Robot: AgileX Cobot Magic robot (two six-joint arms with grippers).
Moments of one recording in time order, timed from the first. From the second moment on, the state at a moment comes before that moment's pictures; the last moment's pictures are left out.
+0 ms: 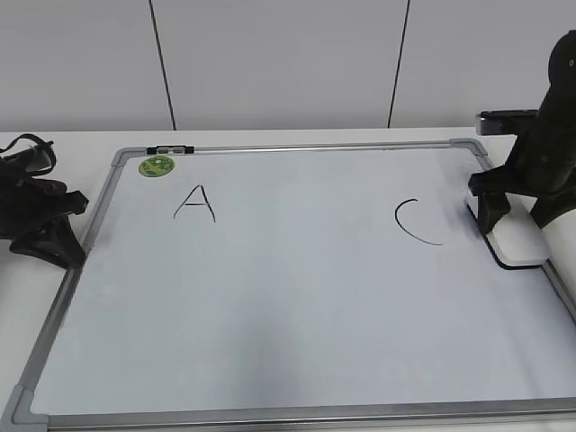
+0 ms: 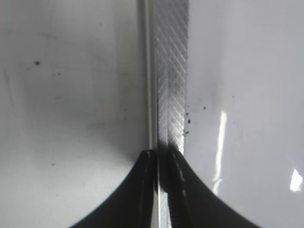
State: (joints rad) left arm 0.08 2.11 -1.33 -0.46 0.88 0.30; right arm -0.02 2.12 -1.54 0.02 0.97 -0.11
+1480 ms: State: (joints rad) left arm 0.09 1.91 -1.54 -0.47 1.20 0.30; right arm -0.02 1.80 -1.70 0.13 1.22 -0.14
